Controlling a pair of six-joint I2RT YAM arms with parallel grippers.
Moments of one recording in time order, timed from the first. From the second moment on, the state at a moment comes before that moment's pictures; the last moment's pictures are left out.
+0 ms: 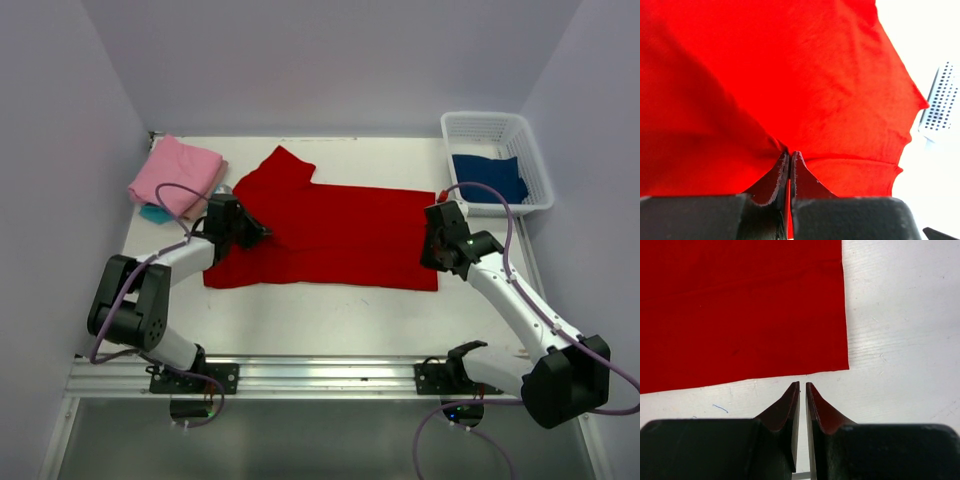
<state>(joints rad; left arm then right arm) -0.24 1.52 0.71 0.09 0.16 -0.96 0.34 1.13 0.89 -0.78 0.27 0.52</state>
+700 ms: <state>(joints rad) -0.25 1.60 0.92 0.12 0.20 -0.73 0.34 1.14 0.85 -0.68 0.27 0.50</state>
